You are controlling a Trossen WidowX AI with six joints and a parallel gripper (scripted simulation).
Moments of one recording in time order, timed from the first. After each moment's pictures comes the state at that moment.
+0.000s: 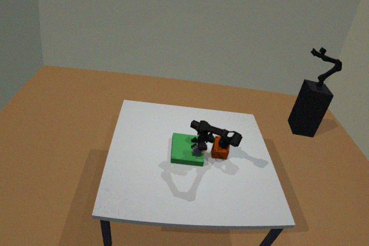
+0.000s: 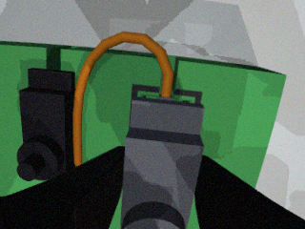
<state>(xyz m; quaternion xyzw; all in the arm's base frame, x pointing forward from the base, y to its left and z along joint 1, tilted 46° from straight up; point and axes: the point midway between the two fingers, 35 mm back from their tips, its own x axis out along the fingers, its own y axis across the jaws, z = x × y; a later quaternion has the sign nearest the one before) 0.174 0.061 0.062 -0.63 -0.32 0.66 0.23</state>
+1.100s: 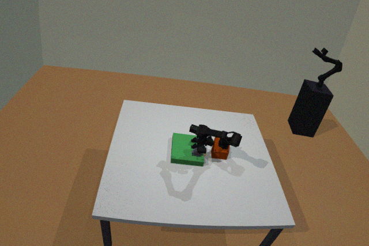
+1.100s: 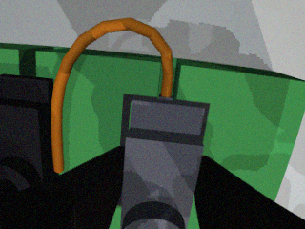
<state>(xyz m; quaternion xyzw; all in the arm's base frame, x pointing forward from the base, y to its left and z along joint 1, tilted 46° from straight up) 0.172 0.083 0.042 -0.63 -0.32 0.66 0.23</state>
